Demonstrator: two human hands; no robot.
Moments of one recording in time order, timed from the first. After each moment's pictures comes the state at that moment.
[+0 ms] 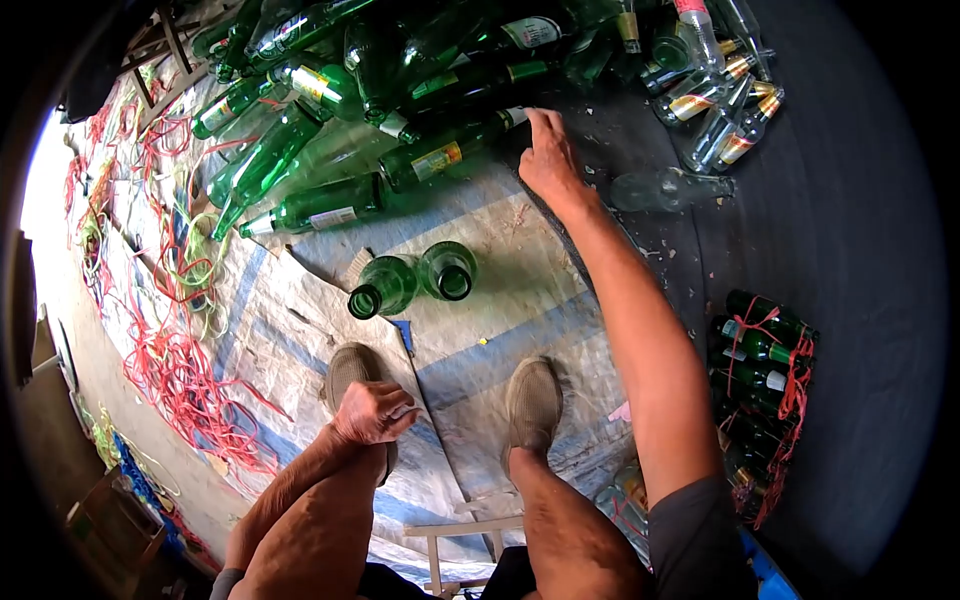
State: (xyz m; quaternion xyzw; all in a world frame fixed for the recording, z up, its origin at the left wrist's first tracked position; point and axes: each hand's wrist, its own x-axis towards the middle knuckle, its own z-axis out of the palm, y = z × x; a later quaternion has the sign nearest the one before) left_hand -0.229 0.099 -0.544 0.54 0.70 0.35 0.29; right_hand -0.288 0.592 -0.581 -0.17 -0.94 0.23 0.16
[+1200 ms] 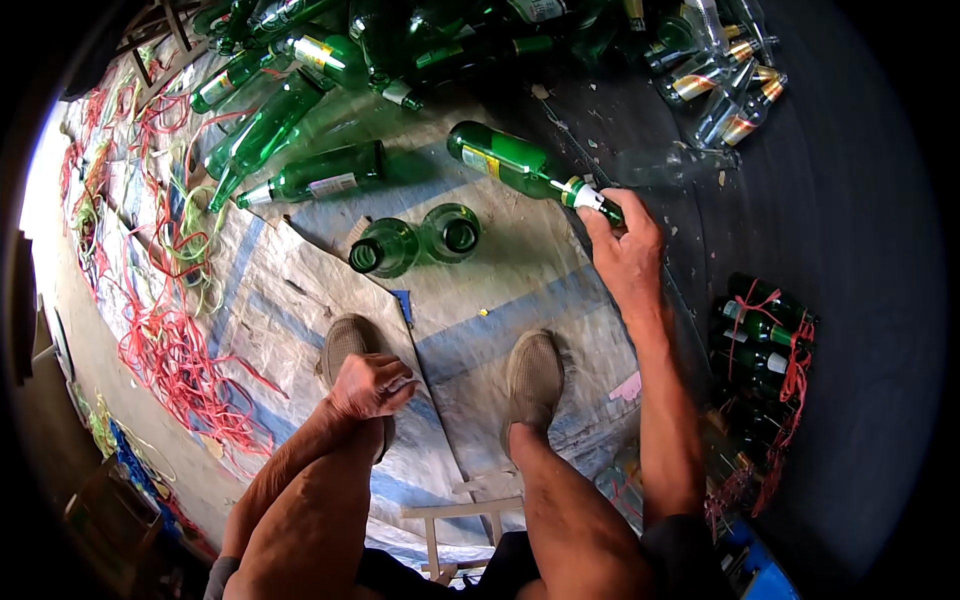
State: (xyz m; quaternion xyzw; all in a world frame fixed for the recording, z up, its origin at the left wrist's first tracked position) left_hand -0.227 0.096 -0.544 0.53 0.71 0.35 0.29; right_hand -0.128 0.517 -0.456 -0.31 -0.88 0.32 0.17
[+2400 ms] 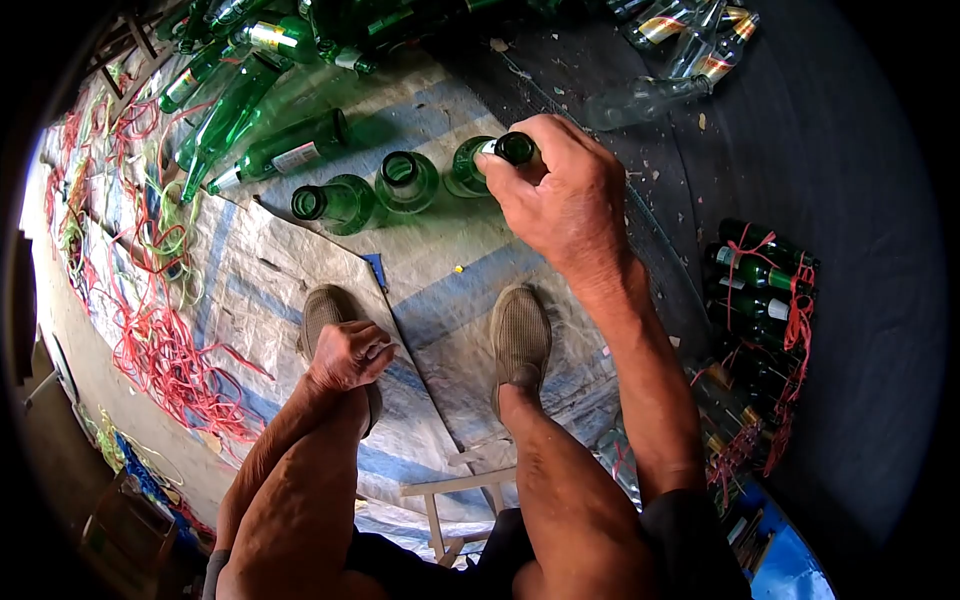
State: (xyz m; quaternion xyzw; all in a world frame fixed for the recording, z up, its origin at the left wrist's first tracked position) left_hand -0.218 0.099 -0.545 0.53 0.72 0.35 0.27; right_hand -0.156 0.459 -0.389 -0.20 -0.90 0.32 0.21
